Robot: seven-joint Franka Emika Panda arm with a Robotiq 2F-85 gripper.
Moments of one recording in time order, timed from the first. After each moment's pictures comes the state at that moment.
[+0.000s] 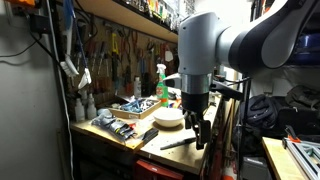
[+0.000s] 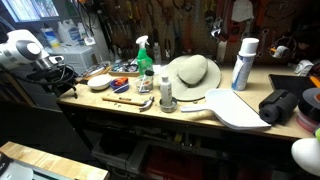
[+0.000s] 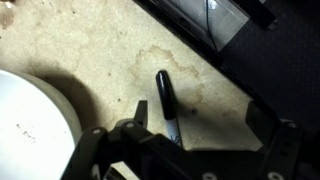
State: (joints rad) arm 0.15 -0.09 0.18 -2.64 -0.34 2.54 -0.06
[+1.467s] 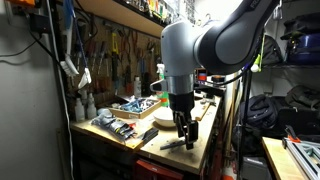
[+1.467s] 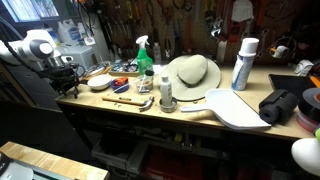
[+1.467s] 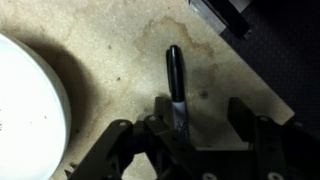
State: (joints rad) arm 0.14 0.04 0.15 -2.50 -0.16 2.47 -0.34
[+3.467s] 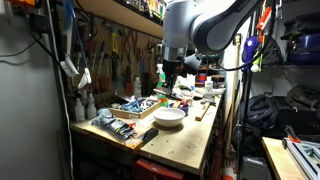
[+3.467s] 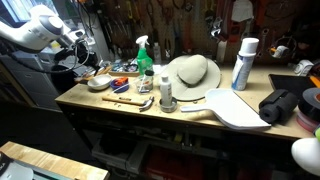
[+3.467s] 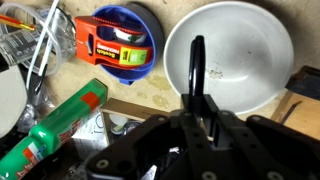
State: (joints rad) arm -0.07 -0.06 0.13 -2.38 -0.63 2.51 0.43
